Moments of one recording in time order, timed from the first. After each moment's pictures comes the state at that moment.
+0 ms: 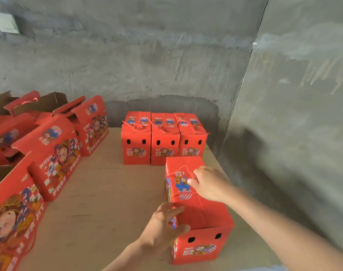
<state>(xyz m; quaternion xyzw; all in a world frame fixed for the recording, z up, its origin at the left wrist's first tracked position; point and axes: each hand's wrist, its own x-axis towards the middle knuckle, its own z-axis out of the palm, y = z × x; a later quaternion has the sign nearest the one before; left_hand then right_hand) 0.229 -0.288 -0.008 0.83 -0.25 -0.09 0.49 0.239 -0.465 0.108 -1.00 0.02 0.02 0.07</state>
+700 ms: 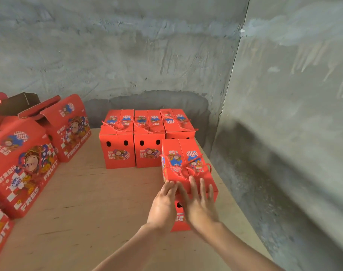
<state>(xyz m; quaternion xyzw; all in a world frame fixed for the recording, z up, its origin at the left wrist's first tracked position) 0.287 -0.377 -0.008 0.89 -0.28 0.06 0.35 0.243 -0.487 0.000 -0.99 0.06 -0.09 -0.06</state>
